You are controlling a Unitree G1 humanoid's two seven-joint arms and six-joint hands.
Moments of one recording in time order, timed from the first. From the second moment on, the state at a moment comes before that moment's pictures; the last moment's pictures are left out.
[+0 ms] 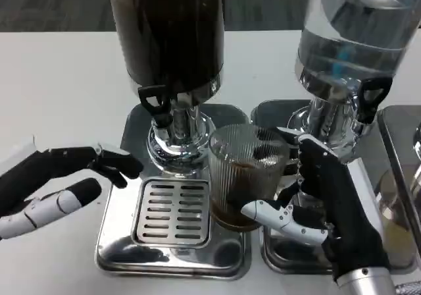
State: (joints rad) left arm 0.04 0.68 0.22 0.33 -0.26 -0.78 -0.86; right arm 0.33 -0.01 0.25 -0.28 -0.31 -0.16 -0.11
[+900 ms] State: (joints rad) left arm 0.15 0.69 0.22 0.26 -0.33 -0.97 -0.87; right arm 0.42 -0.04 0.26 -0.37 -0.29 -0.19 -0.07
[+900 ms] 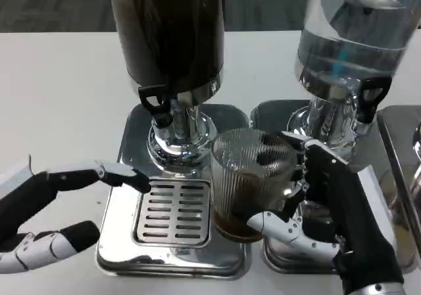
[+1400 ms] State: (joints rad) left arm 0.22 0.76 0.19 0.26 -0.26 -1.20 -0.89; right arm 0.46 -0.05 0.25 -0.40 -0.28 -0.22 -0.06
